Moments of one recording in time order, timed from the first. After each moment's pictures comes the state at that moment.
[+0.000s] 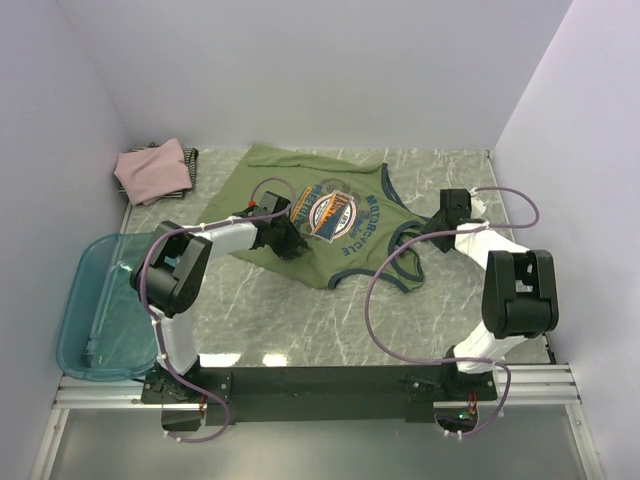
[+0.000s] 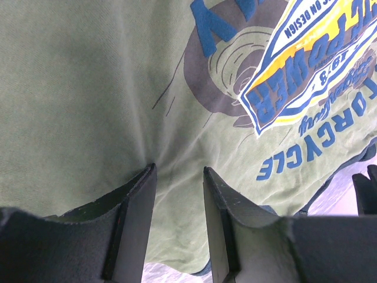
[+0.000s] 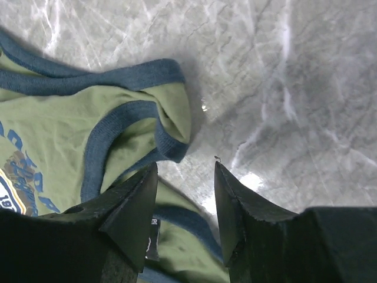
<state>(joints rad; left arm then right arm) -0.50 1.89 1.13 -0.22 0.11 -1.12 0.00 1.61 0.91 -0.21 0.19 0.75</state>
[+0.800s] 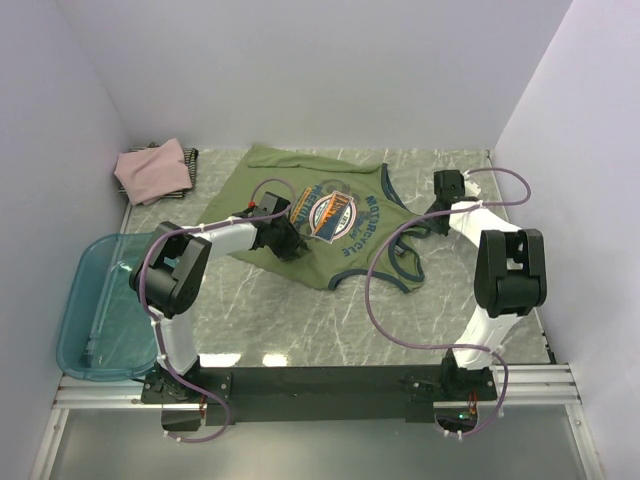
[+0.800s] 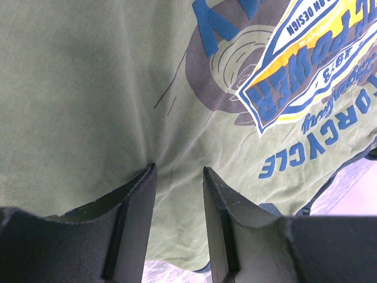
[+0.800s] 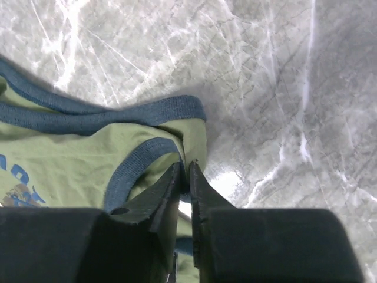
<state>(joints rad) -0.50 1.88 1.13 -0.23 0.12 -1.11 0.02 1.78 1.14 -0.34 0.26 0.69</state>
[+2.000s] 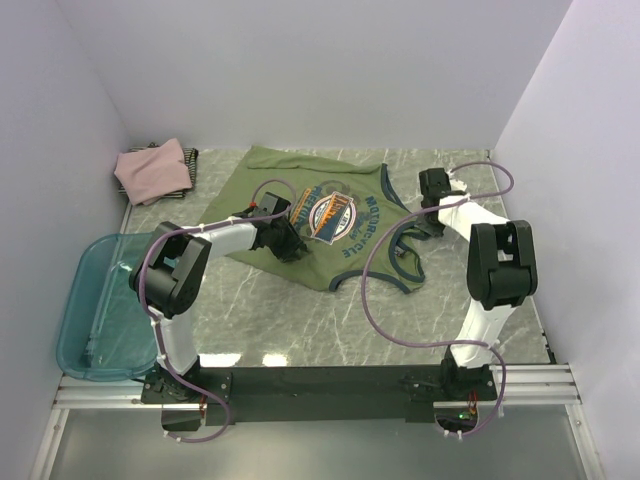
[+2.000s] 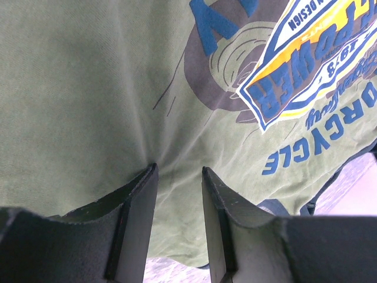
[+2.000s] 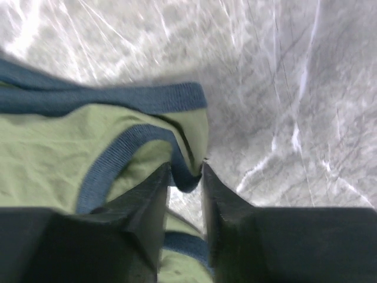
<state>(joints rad) -0.50 1.88 1.13 -0.25 0.14 -1.10 0.08 1.84 1.21 -0.47 0.35 0.60</state>
